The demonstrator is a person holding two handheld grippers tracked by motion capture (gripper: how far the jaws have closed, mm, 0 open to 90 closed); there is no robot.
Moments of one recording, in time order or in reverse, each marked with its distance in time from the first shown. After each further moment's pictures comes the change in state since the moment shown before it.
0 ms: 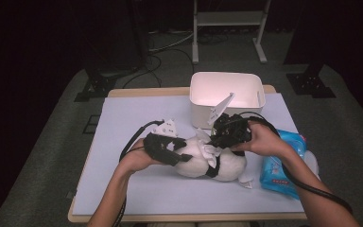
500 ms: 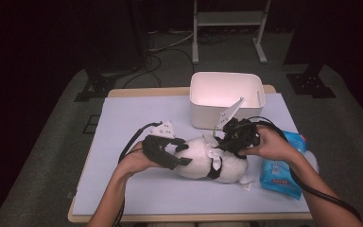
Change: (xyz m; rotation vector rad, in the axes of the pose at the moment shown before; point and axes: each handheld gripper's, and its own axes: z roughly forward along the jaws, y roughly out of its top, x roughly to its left) left arm 0.002 -0.010 -0.001 -0.033 -0.032 -0.035; right arm -0.005 -0.027 0.000 -0.010 0.032 0.039
